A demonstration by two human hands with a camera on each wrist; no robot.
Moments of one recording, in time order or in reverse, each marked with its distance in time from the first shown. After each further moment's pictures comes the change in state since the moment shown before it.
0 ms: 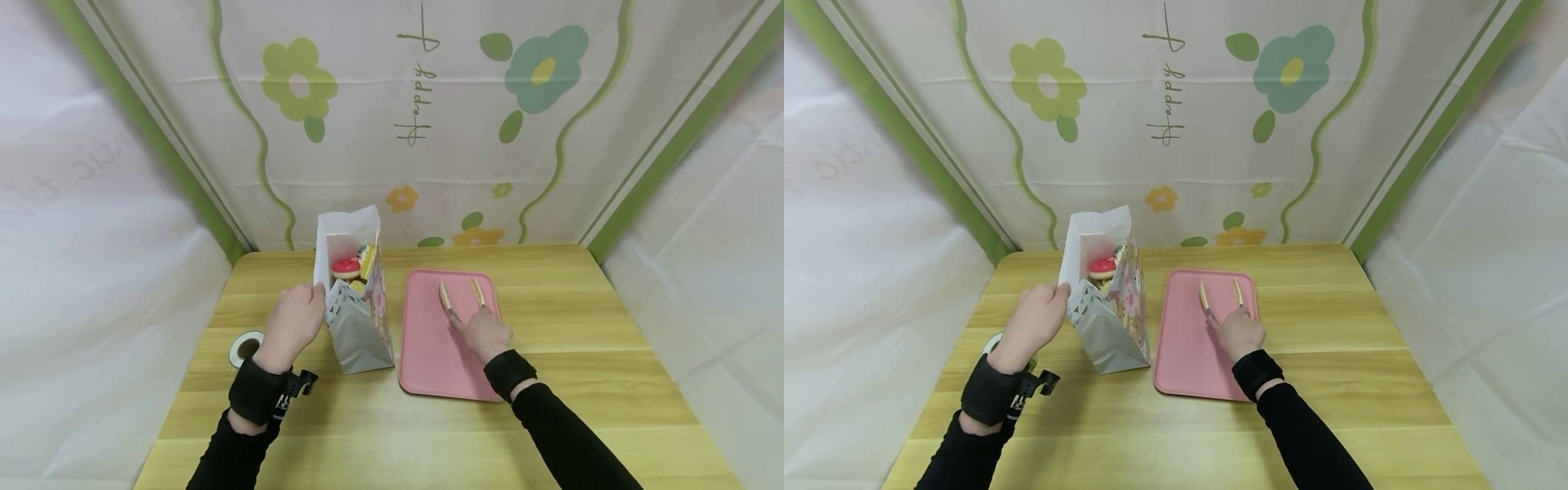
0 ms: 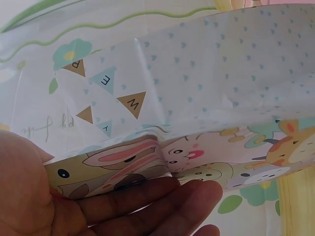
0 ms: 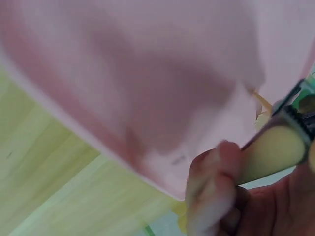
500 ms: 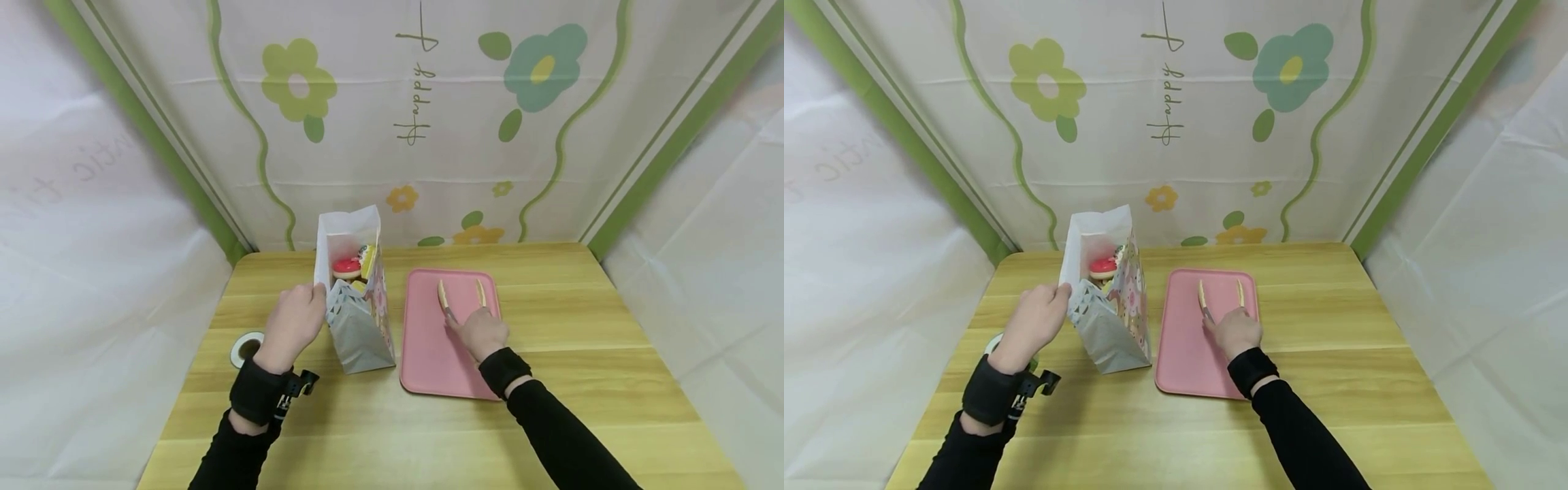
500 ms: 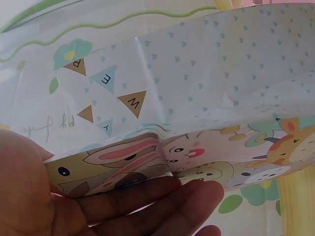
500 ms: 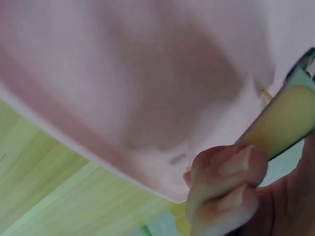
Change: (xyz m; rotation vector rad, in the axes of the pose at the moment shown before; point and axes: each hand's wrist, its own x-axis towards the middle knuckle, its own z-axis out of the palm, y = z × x) left_hand 0.000 0.000 0.000 0.009 -0.002 -0.005; right_hand 0.000 -0.008 0.006 -0.045 0.018 0.014
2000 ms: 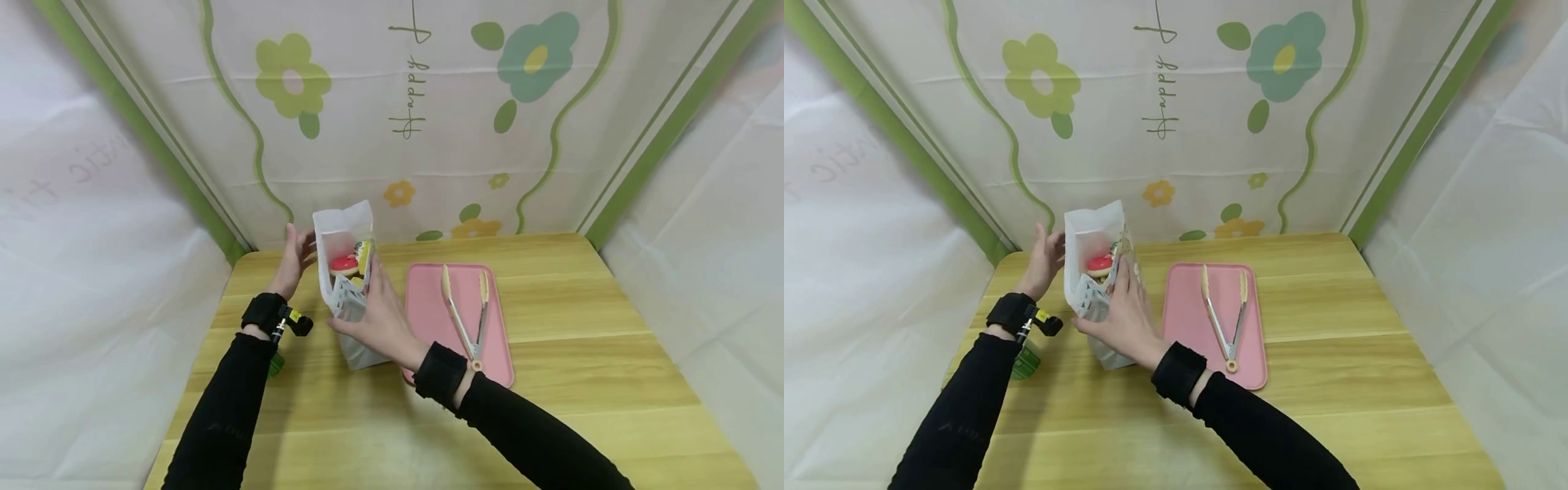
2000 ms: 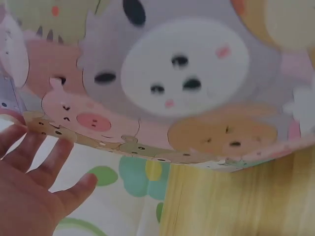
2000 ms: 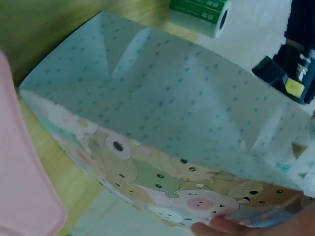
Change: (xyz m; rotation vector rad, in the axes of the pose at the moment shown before) left_hand 0.116 -0.084 0.020 -0.819 -0.192 0.192; right_hand -0.093 -0.169 -0.068 0.728 0.143 -0.589
